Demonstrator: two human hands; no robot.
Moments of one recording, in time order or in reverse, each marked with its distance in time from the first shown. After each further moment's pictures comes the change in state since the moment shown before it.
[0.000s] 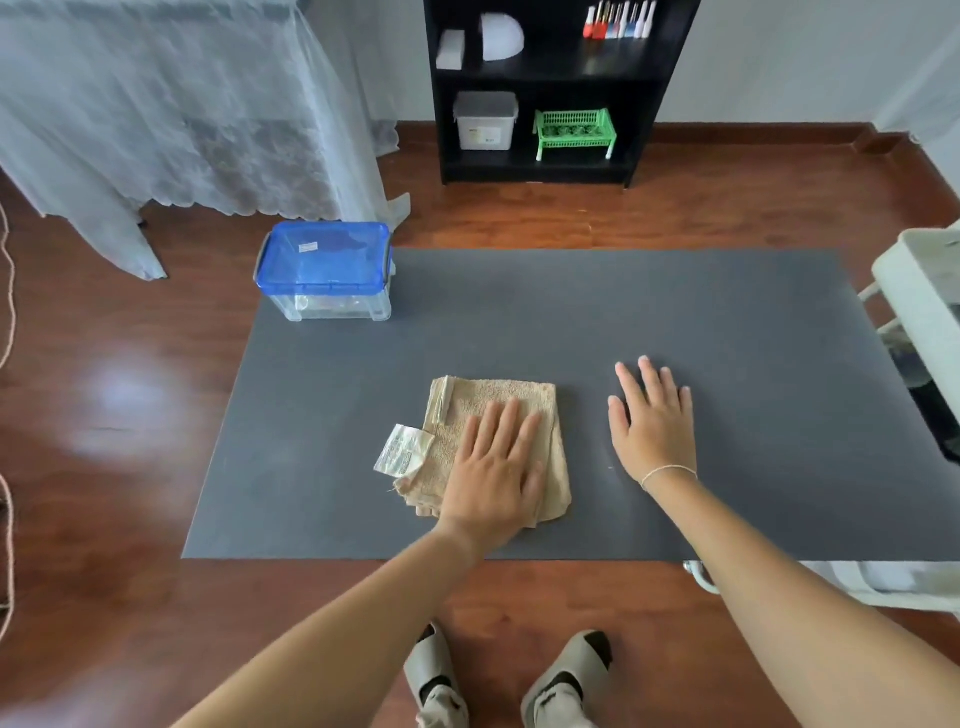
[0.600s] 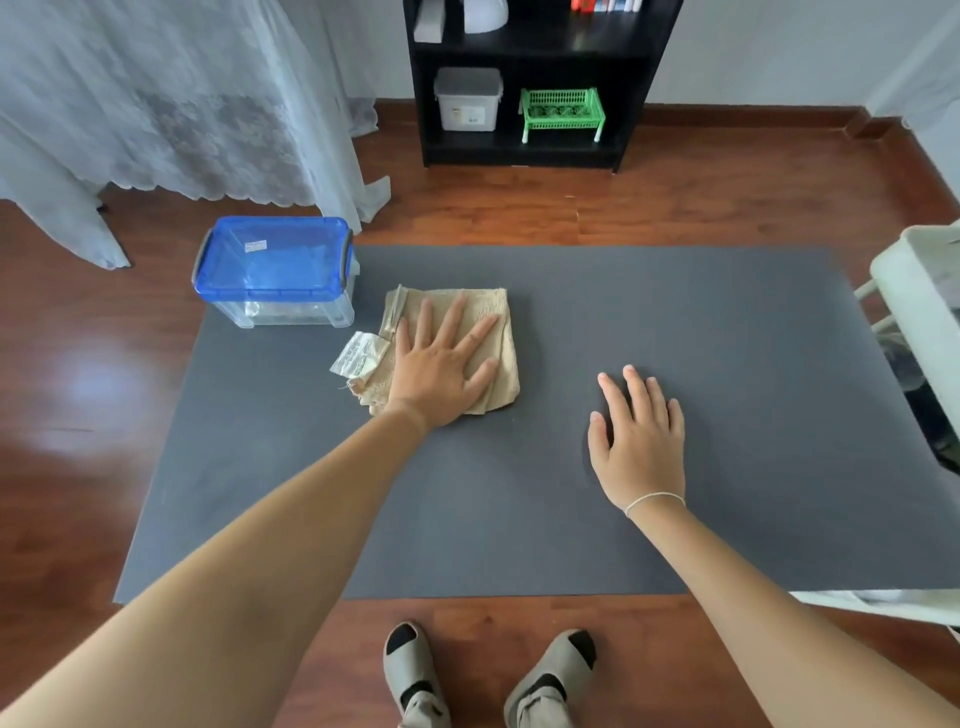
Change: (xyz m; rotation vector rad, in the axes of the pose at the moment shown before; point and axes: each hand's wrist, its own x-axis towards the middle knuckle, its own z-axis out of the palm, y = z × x) left_hand 0.128 -0.064 -0.023 0.137 -0.001 -0.083; right_hand -0.001 0.002 0.004 -0.003 0.082 -0.012
